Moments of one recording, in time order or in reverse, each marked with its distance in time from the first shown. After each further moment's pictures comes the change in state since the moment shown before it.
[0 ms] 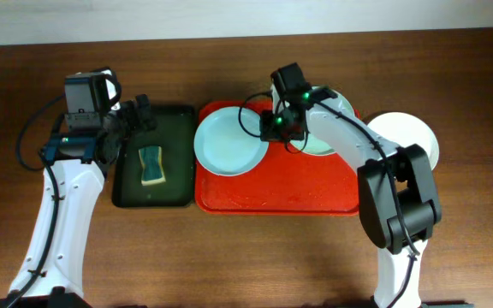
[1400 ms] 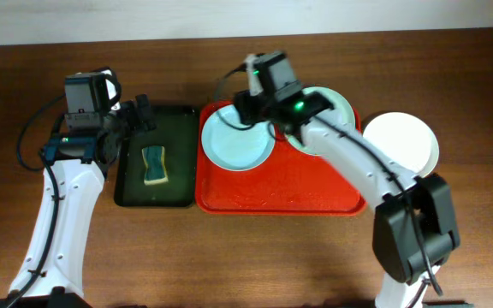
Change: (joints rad) left arm 0.000 0.000 0.000 0.000 0.000 0.000; right arm 0.080 -0.179 -0.040 0.211 0.126 -0.108
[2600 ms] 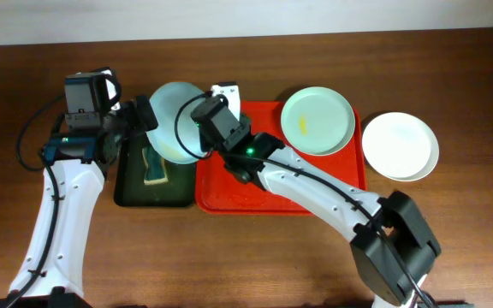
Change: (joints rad) left arm 0.000 0.000 0.000 0.000 0.000 0.000; right arm 0.320 -0.015 -0.089 0.218 0.491 0.229
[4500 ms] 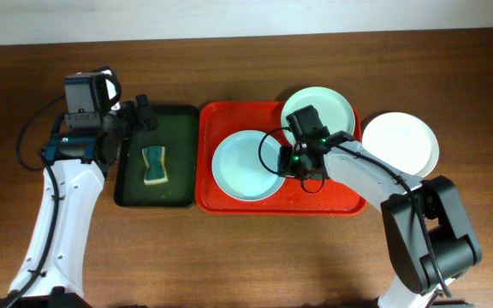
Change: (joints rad) left arm 0.000 0.000 0.000 0.000 0.000 0.000; right arm -0.386 -0.075 -0.381 -0.204 -0.496 0.025
